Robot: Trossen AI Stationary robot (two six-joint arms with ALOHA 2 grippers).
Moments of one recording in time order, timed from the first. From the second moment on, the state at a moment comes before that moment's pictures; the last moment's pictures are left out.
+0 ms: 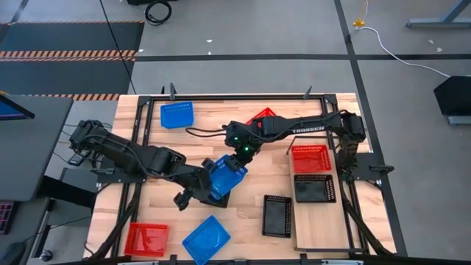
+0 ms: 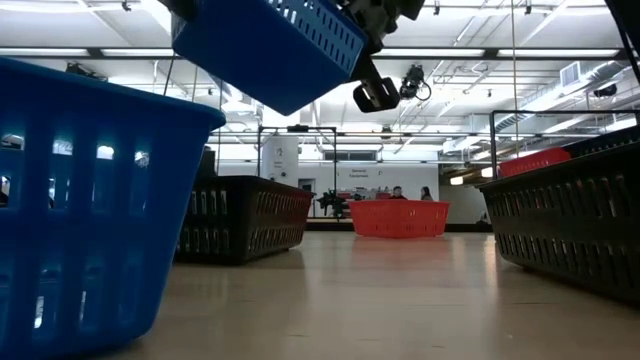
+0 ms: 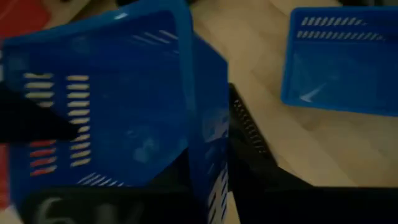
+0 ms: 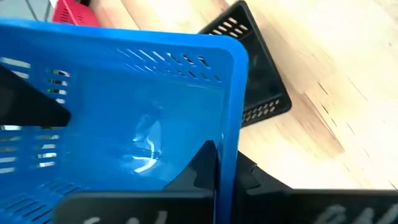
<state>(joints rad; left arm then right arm) -0.35 1.46 1.30 -0.83 -0.09 0.41 -0.02 1.88 1.63 -0.75 -0.41 0.84</state>
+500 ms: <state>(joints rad) -0.35 1.40 1.43 -1.00 -0.24 0.24 -0.01 1.79 1.63 -1.02 -0.33 0.79</state>
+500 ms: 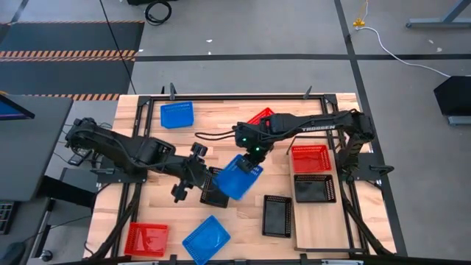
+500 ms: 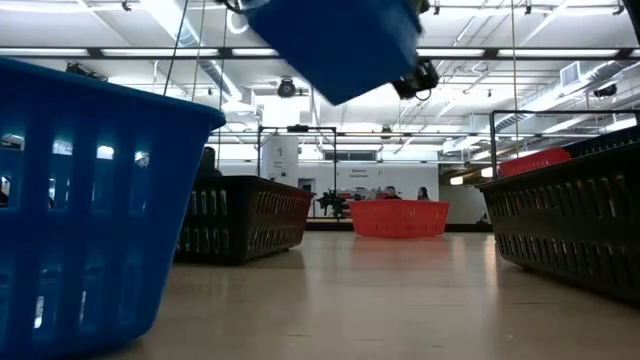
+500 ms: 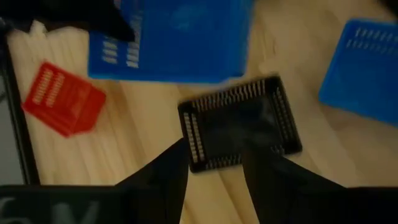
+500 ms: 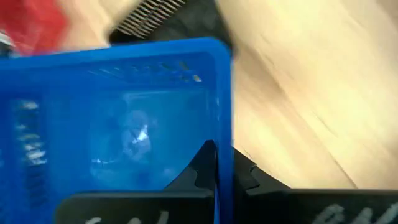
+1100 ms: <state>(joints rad) -0.30 1.36 1.43 -1.05 -0.29 0.16 0.30 1.52 1.63 -1.46 -0.12 1.40</state>
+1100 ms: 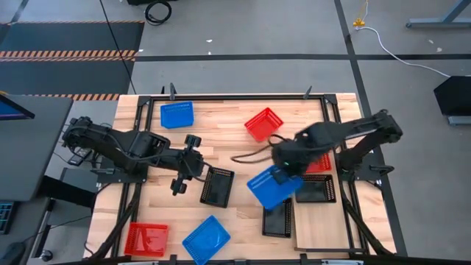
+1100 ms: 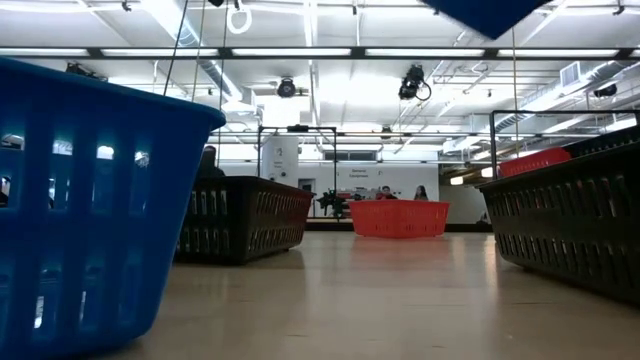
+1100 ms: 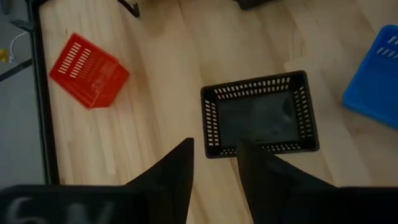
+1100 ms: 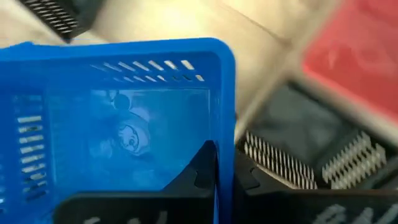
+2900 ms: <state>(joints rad) -0.29 1.36 1.43 -0.63 -0.29 -0.15 0.94 1.50 1.22 -1.33 -0.28 2.29</state>
